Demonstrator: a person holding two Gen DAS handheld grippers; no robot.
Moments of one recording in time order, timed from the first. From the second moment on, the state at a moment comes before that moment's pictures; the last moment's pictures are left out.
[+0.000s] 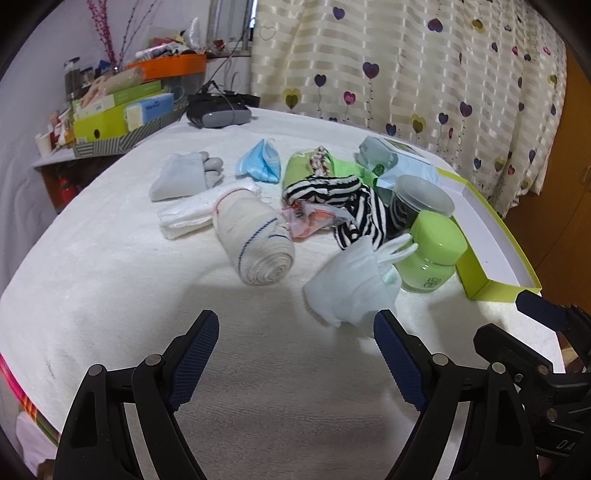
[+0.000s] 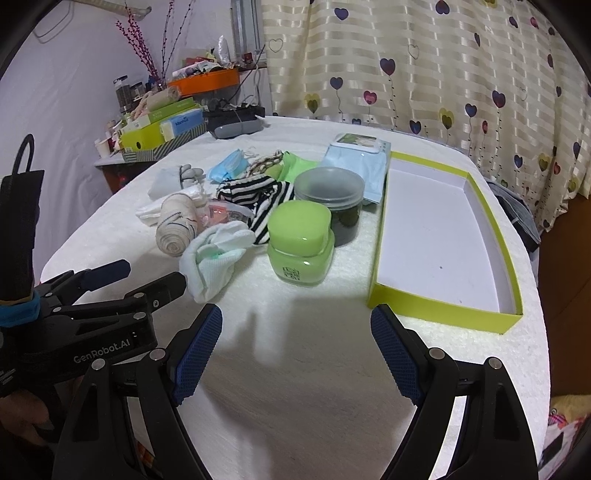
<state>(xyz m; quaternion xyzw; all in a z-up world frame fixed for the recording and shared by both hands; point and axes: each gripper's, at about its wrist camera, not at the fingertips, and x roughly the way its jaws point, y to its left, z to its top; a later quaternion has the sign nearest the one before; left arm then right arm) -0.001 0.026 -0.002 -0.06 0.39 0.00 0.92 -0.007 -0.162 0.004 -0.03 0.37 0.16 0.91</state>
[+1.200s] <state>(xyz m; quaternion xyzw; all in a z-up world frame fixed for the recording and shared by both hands) 0.003 0.108 -0.004 -0.10 0.38 0.03 0.92 0.030 -0.095 -0.011 0.00 0.40 0.24 0.88</state>
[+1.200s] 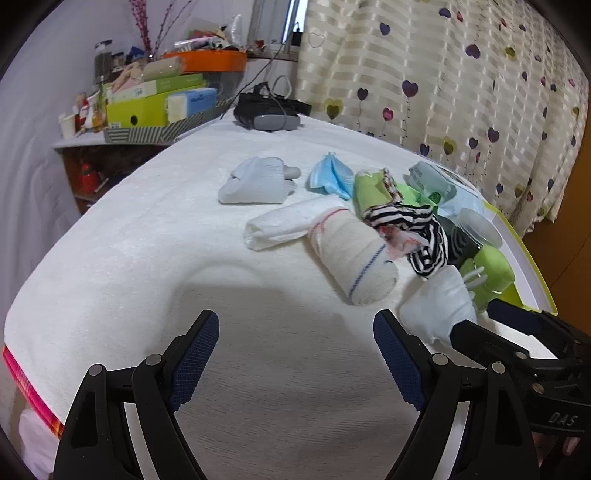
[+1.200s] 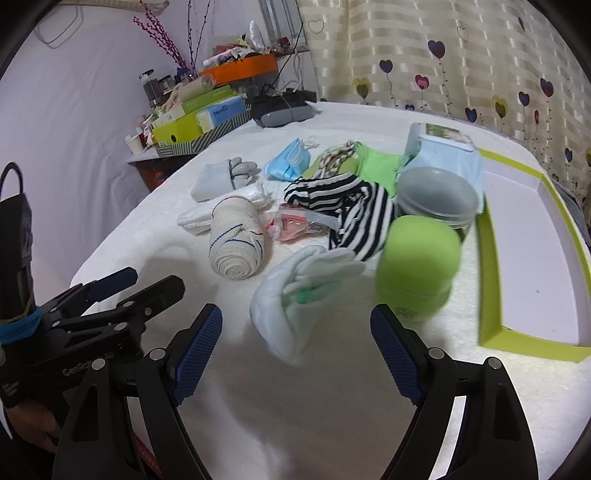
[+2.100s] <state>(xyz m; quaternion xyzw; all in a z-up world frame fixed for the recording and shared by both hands) 0.042 0.098 0.000 -0.15 0.38 -0.02 0.91 0.026 -0.105 -0.002 0.00 0.38 0.24 0.89</state>
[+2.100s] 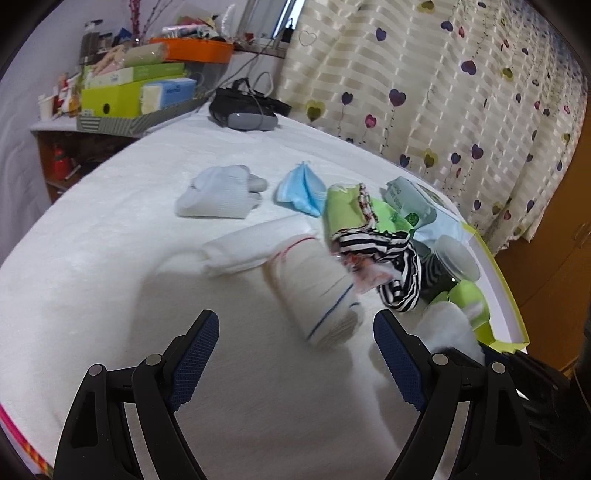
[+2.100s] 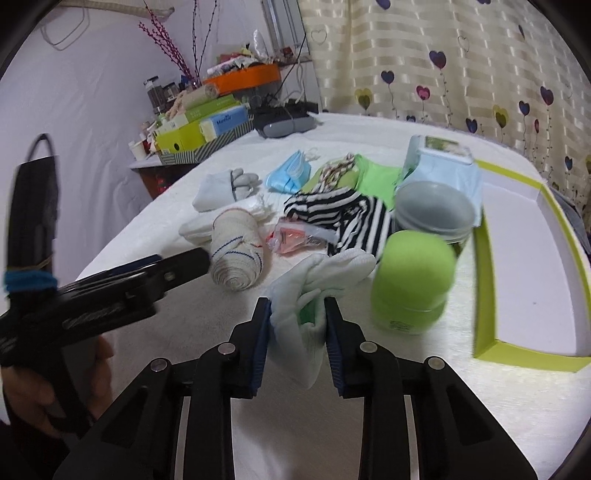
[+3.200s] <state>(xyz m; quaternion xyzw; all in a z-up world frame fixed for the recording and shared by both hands) 0.054 0.045 0.033 -0.08 0.36 0.02 0.93 0.020 -0.194 0.036 0.06 0.31 0.20 0.93</state>
